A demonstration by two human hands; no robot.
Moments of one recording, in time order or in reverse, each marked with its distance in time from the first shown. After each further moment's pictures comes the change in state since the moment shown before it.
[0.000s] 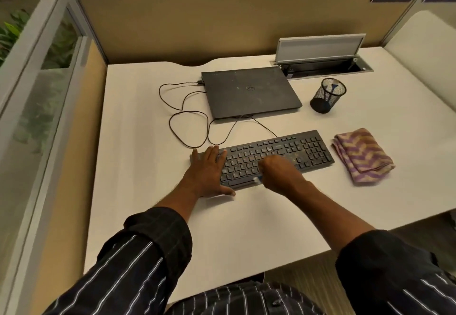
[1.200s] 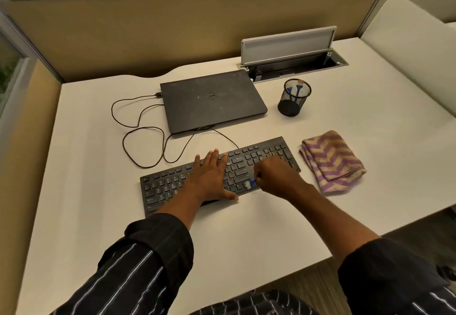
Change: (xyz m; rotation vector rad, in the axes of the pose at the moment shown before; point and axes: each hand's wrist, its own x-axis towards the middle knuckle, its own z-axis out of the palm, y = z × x) left_hand 0.093 0.107 -0.021 -0.016 -0.067 -0.008; right_hand 0.000 0.126 -0.021 0.180 -0.036 0.028
